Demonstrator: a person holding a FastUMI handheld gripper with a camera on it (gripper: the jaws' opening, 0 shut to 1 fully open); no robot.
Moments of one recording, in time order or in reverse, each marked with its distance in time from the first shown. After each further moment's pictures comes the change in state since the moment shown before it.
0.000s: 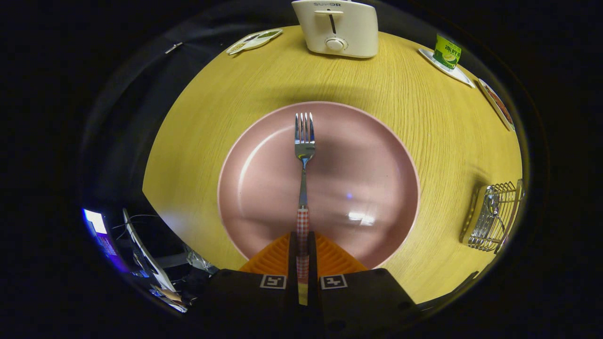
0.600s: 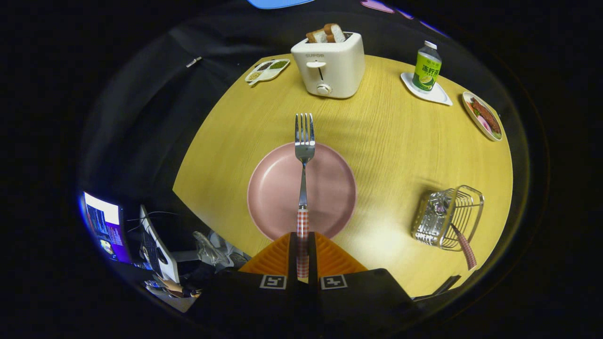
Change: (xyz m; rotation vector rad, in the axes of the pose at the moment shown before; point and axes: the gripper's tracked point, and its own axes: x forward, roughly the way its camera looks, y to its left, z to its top) arm -0.132 -0.031 0.005 -0.042 -0.095 0.073
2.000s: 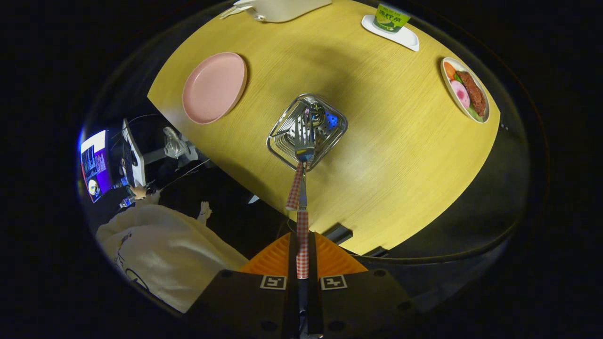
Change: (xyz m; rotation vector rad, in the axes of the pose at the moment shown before) arm -0.128 -0.229 -0.053 -0.222 0.751 -0.097
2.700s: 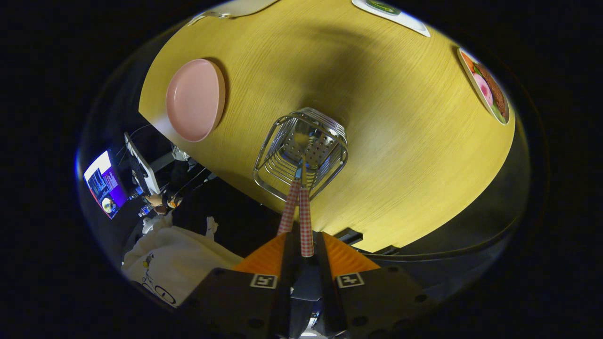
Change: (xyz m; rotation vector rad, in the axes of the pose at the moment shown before) arm 0.016 -0.004 0.042 0.069 0.089 0.086
